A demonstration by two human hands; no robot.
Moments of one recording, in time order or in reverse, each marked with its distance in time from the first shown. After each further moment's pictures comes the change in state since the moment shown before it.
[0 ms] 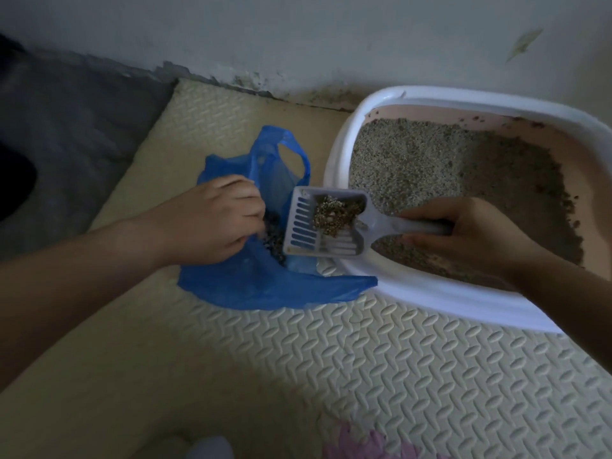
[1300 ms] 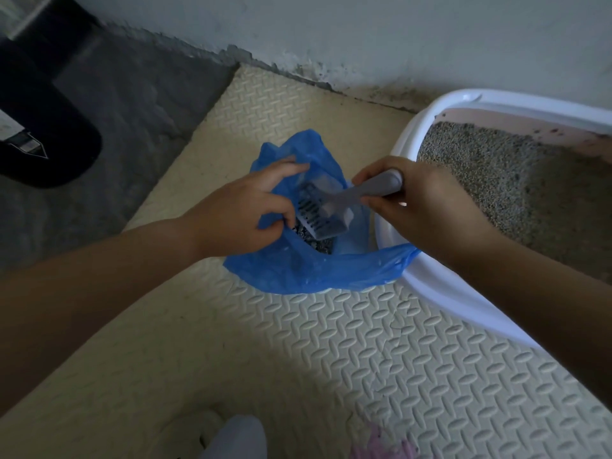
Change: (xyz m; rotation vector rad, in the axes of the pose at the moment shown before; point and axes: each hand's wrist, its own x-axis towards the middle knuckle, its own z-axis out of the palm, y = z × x) left_hand -0.045 -0.002 0.016 -0.574 0.122 -0.415; right_hand 0.068 -0.100 0.055 0.091 0.107 -0.174
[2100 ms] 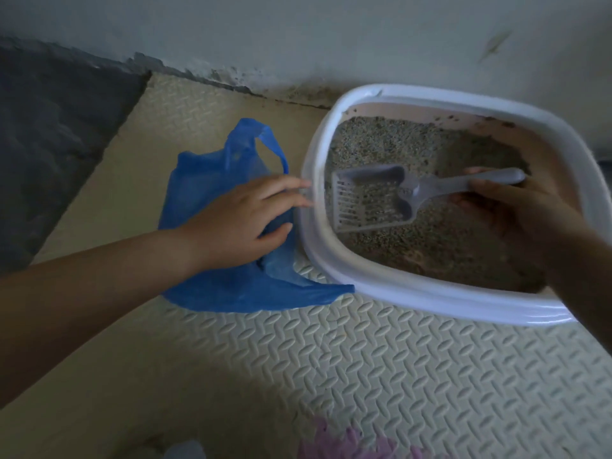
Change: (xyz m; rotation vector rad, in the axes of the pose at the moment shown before) left_hand 0.073 0.063 0.042 0.081 -0.030 0.176; right_hand -0.092 0.124 -0.119 0.925 0.414 0.676
